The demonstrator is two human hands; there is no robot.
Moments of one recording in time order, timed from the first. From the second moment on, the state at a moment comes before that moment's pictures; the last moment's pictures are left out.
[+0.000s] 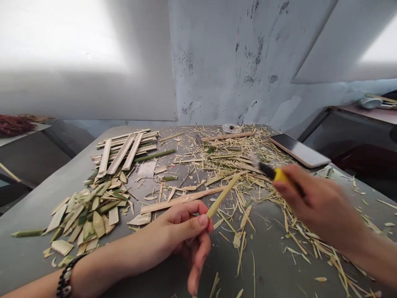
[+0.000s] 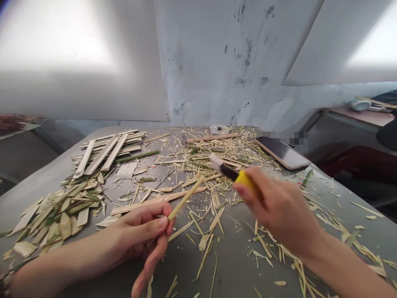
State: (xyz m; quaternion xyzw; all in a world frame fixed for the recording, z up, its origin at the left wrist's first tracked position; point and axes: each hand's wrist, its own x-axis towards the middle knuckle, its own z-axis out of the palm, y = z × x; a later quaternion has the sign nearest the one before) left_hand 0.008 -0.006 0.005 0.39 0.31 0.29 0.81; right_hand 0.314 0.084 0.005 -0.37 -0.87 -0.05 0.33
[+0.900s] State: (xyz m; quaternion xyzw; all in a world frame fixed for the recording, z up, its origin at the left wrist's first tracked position) left_hand 0.010 -0.006 0.007 0.45 0.34 0.24 0.79; right_hand 0.292 0.061 -0.014 -0.22 -0.95 0.00 0.23
